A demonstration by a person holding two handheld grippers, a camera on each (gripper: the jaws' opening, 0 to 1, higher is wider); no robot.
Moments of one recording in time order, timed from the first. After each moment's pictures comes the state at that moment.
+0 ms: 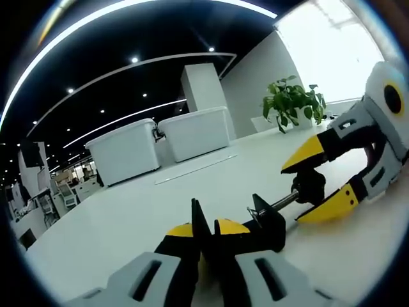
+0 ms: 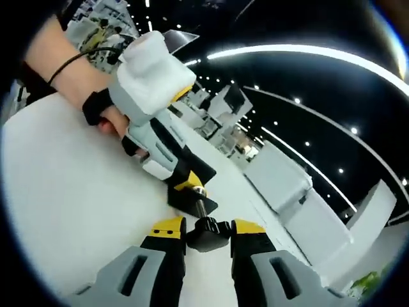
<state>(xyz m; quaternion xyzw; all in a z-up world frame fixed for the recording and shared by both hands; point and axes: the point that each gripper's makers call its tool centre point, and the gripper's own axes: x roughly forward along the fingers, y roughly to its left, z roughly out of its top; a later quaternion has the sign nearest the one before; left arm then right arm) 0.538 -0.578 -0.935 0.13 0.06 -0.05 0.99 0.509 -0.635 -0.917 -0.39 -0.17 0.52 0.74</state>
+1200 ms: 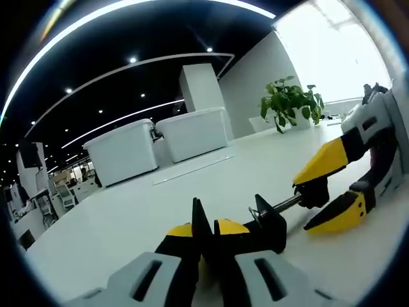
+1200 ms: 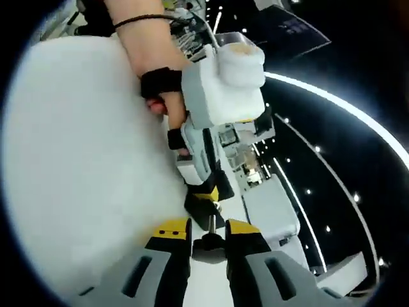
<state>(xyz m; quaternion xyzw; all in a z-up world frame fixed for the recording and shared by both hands) 0.539 -0.580 -0.936 0.13 0.06 -0.05 0.99 0.488 -0.629 -0.922 -0.48 -0.26 0.53 0.65</state>
